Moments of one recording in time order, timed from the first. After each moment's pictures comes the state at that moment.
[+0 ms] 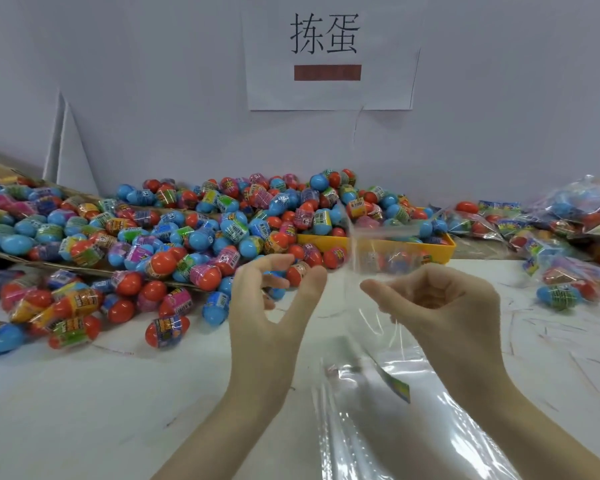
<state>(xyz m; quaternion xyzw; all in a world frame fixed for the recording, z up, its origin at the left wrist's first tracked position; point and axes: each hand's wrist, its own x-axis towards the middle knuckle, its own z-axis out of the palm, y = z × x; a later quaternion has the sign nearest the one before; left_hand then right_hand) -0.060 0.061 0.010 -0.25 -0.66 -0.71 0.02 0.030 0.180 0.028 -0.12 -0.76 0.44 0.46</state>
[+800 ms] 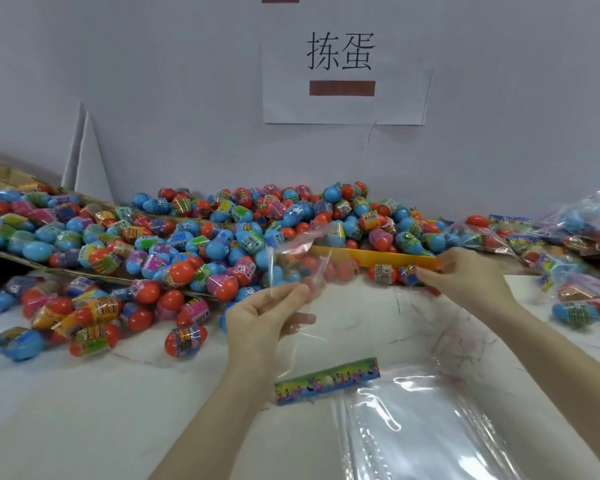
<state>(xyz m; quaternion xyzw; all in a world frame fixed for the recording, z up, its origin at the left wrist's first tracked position) -0.098 0.059 -0.001 -0.11 -0.54 -0.82 -0.16 -0.016 0.284 0.029 -0.39 -0.88 0.17 0.19</state>
